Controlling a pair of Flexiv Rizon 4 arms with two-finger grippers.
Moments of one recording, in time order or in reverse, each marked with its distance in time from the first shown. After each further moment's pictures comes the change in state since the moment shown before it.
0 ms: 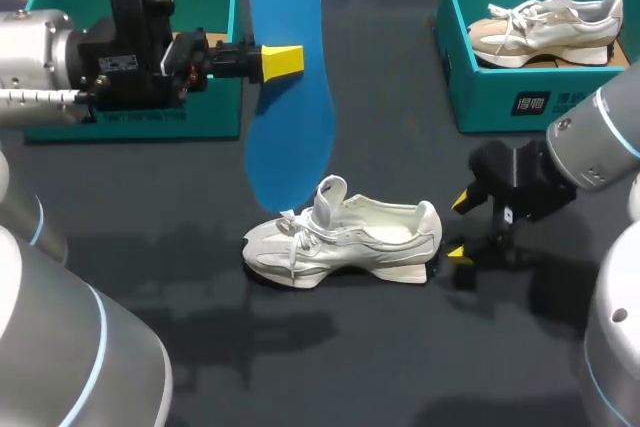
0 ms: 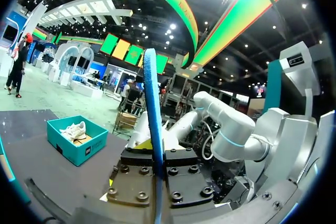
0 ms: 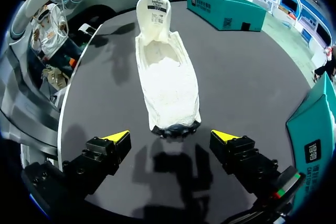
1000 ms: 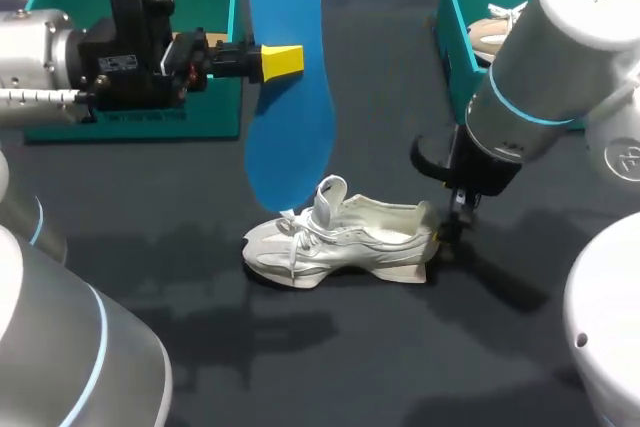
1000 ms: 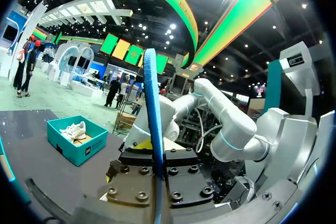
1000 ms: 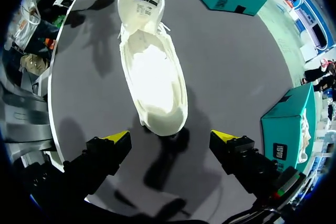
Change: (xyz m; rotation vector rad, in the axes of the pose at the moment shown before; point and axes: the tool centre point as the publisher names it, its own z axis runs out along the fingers) left arm 0.000 0.000 0.000 -0.001 0.000 0.000; right arm -0.001 0.036 -0.020 0.366 -0.182 -0.008
